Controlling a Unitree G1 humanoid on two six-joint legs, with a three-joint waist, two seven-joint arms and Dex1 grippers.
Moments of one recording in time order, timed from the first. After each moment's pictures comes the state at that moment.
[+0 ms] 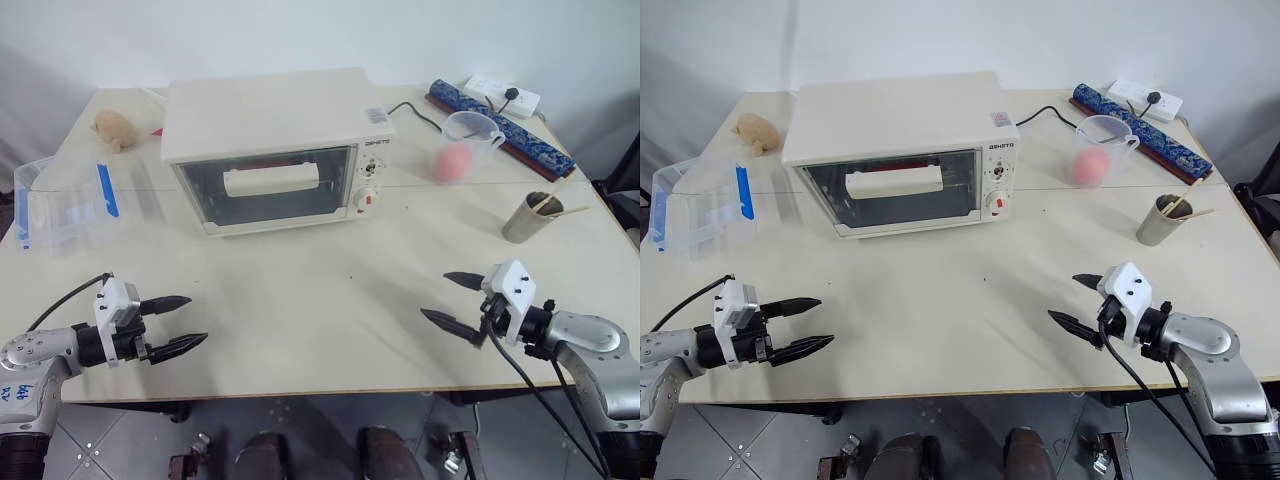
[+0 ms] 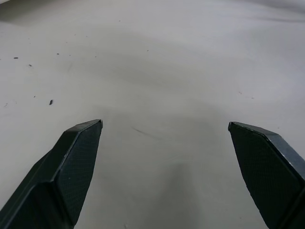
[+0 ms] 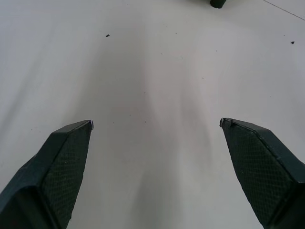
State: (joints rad) left arm -0.02 0.80 0.30 0.12 -0.46 0.18 -1.17; right arm -0.08 -0.72 -0.16 -0.17 0.35 0.28 0.92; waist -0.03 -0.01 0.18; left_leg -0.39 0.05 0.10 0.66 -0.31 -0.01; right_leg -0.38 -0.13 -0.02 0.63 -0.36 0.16
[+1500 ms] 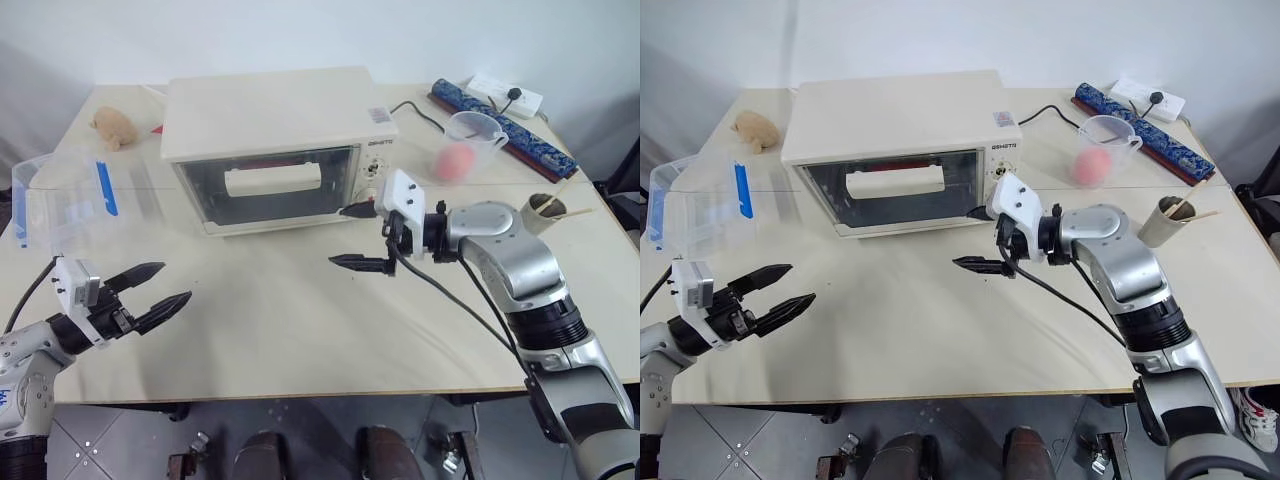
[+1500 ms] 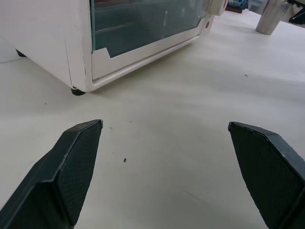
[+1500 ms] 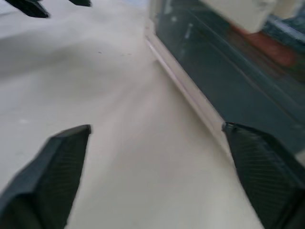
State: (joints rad) left arm -0.03 0.72 0.47 0.05 -0.60 0.23 -1.03; right arm -0.83 -0.56 0.23 0.01 0.29 0.48 1.04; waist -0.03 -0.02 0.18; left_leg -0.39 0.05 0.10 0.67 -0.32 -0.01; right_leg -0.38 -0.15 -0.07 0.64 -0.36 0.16
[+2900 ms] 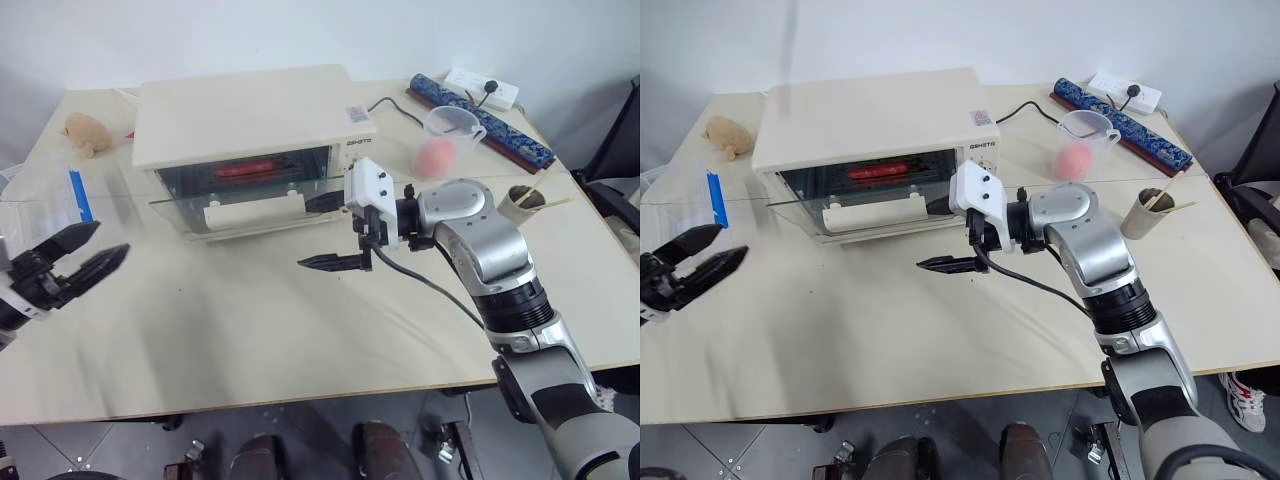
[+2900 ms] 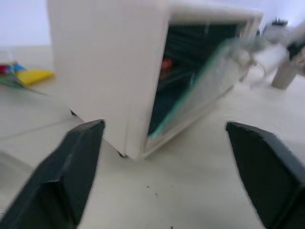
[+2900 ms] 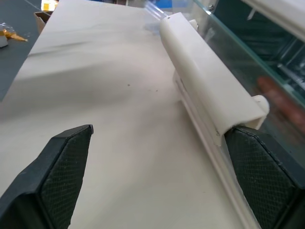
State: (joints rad) left arm -0.13 0.84 0.71 0.14 -0.76 0.40 -1.03; right arm -0.90 -0.41 0.25 0.00 0.24 0.44 1.20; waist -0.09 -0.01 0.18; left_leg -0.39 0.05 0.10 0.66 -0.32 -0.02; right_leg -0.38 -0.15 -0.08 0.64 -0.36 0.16
